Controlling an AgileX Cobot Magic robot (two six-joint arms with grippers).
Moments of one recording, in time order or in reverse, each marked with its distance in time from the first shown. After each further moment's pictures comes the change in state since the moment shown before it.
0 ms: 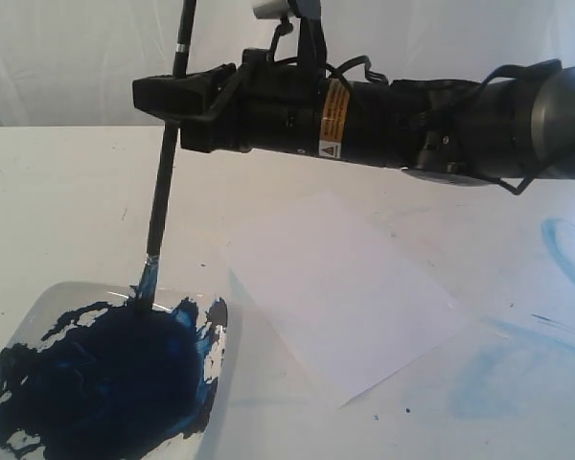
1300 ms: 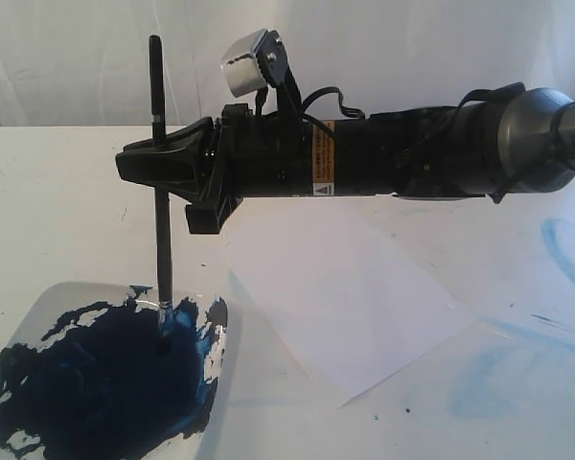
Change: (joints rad) left arm 0.000 0.158 -0.203 -0.105 -0.325 0.106; right arm 0.008 0.064 0.000 -0.163 -0.100 -0.111
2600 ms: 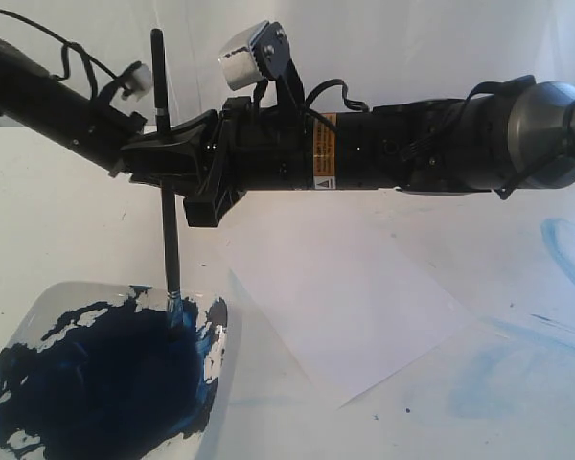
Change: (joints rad) left arm -0.011 2.016 -1.577 -0.856 1.250 0.990; right arm 0.000 -0.020 0.000 0.000 0.061 0.000
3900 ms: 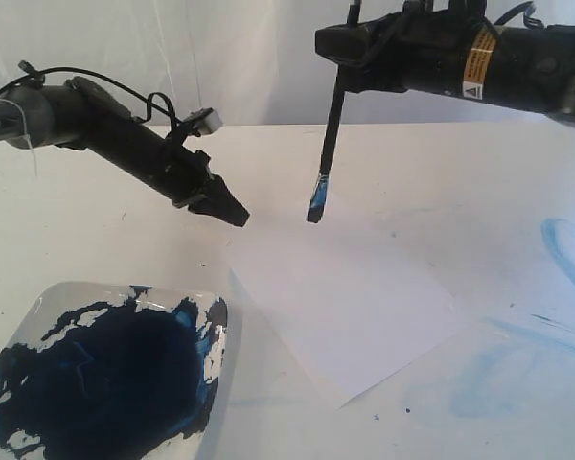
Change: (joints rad) left arm -0.146 0.173 -0.121 0.045 -0.180 -0.027; right arm -0.342 -0.118 0.000 0.056 0.210 0.044
